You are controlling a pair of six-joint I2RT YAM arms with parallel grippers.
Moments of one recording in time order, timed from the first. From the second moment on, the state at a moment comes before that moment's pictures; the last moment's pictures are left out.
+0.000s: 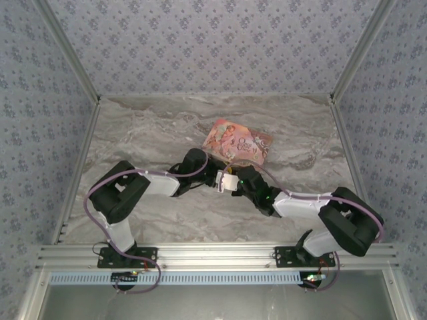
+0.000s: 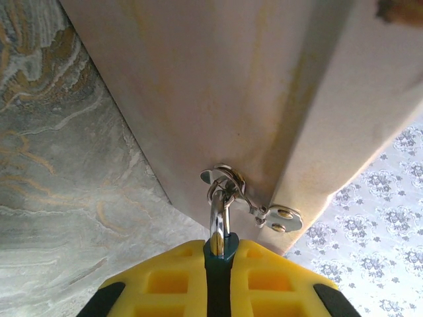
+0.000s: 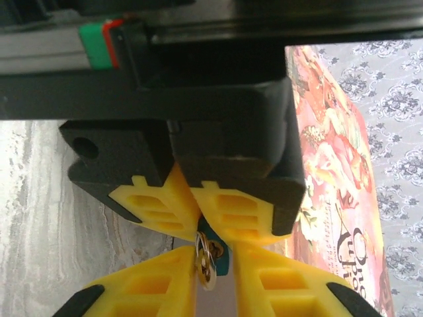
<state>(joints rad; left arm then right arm) -0.77 1.79 0.78 0.53 0.32 -1.72 0.82 1.41 0.50 0.38 0.26 -0.87</state>
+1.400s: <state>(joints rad) -0.75 1.72 0.76 0.52 0.28 -1.69 0.73 1.45 0.48 0.49 0.18 0.14</state>
